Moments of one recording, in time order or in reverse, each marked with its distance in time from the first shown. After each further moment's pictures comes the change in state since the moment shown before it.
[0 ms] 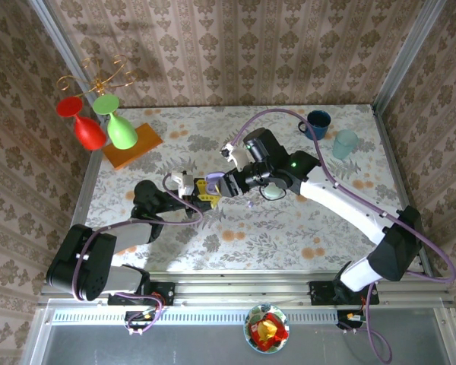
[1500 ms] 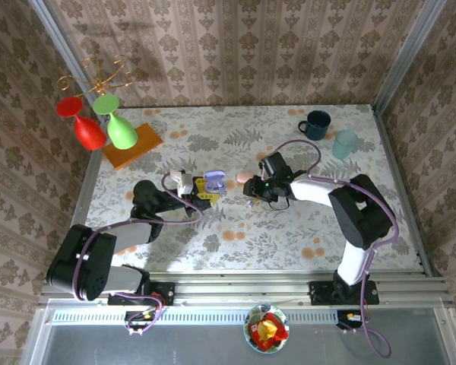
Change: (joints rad) left arm 0.010 0.000 0.000 0.008 -0.023 0.001; right arm -0.241 0.301 -0.423 0.504 0.125 0.495
